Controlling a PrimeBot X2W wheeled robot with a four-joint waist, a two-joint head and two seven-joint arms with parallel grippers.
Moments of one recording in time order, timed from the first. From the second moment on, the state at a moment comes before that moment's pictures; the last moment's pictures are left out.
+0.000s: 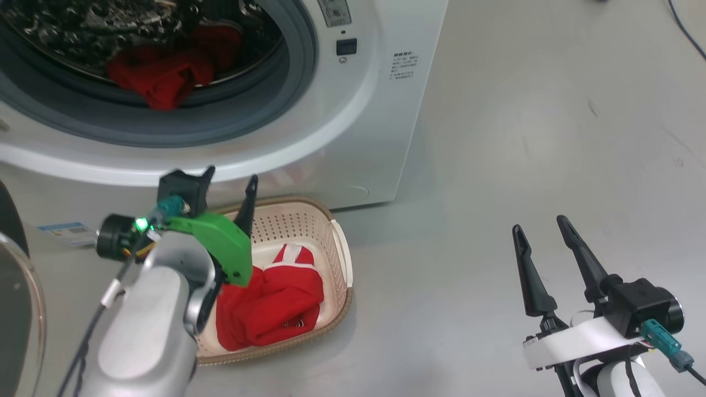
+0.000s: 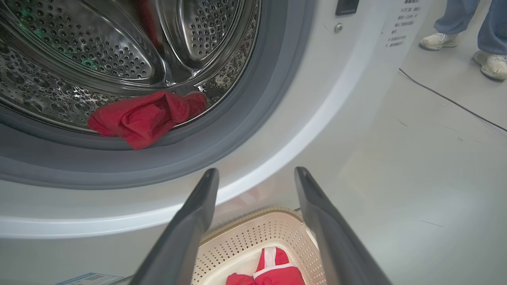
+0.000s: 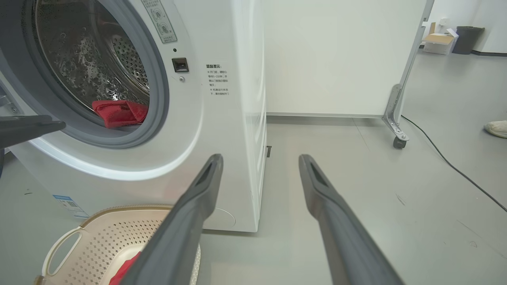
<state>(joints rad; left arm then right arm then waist) -0.45 0.05 -0.29 0.39 -0.29 -0.03 0.12 0.06 -0.06 0.14 -0.06 0.21 0.07 -0.19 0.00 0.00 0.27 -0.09</state>
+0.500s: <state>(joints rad) -0.77 0.20 -0.18 0.47 -0.27 -0.03 0.25 -0.04 -0.06 0.15 -0.07 0.26 0.08 -0.21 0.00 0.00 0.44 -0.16</state>
